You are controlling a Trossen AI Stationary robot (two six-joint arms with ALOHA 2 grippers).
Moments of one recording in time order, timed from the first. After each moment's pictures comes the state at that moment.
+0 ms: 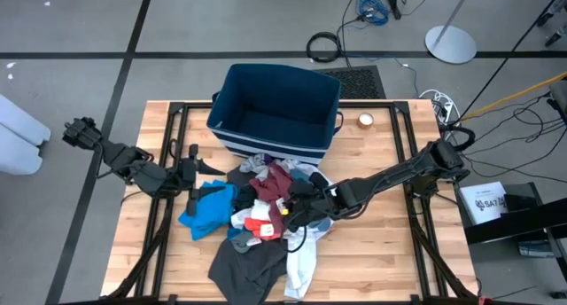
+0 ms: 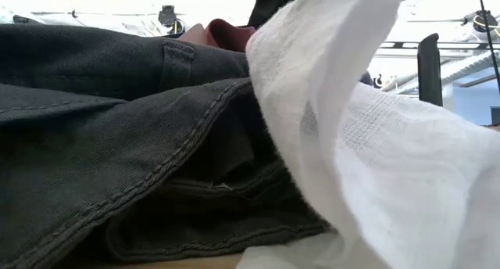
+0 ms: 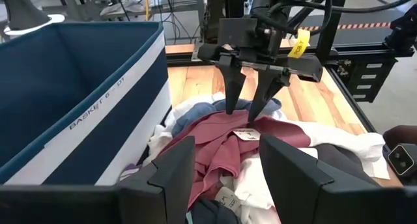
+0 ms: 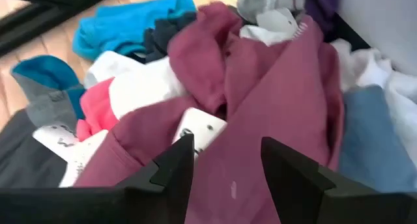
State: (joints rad) left arm -0.53 0.75 0.85 -0.48 -0.56 -0.14; right arm 0.34 1.79 1.44 -0.59 0.50 0.84
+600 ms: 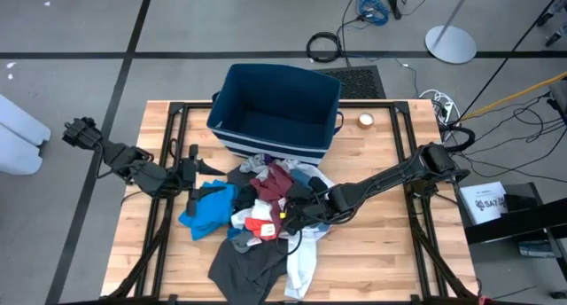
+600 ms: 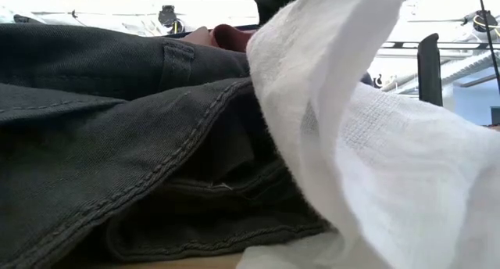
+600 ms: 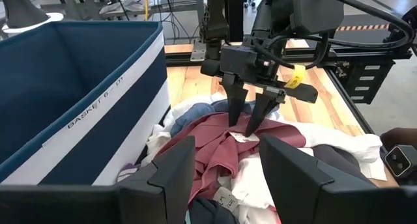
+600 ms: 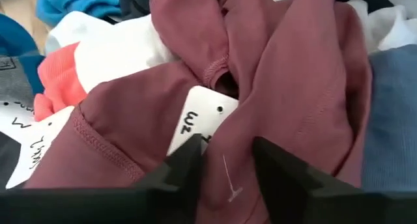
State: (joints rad) left arm -0.53 0.75 0.86 -0.48 -0.55 -0.15; right arm 0.33 1.86 1.45 -0.62 0.47 0.87
